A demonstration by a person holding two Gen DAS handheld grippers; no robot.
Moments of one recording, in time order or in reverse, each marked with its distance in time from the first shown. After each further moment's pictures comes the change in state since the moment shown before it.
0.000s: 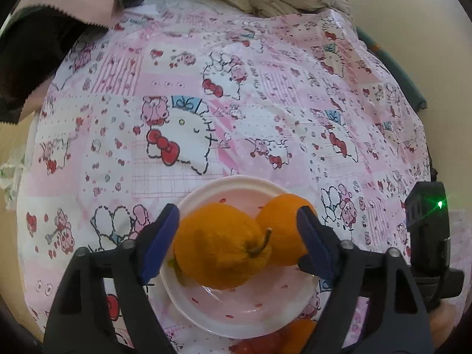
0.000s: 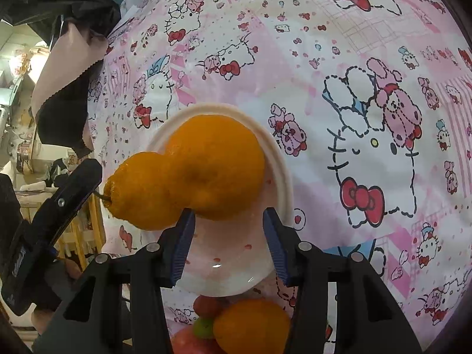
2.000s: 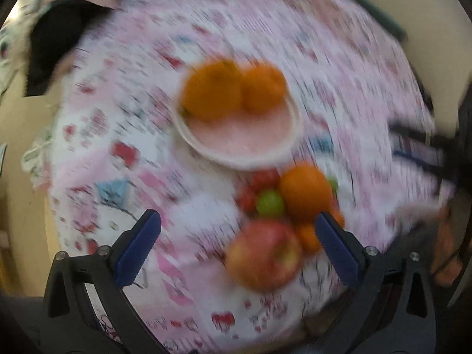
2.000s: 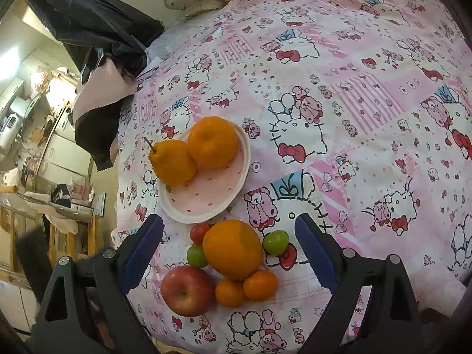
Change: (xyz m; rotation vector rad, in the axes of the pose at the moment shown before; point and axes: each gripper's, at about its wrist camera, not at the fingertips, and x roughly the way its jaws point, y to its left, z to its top) left arm -0.088 -0.027 -0.155 0.191 0.215 0.052; right arm -0.122 -0.012 -0.134 -0.027 -0.319 -0.017
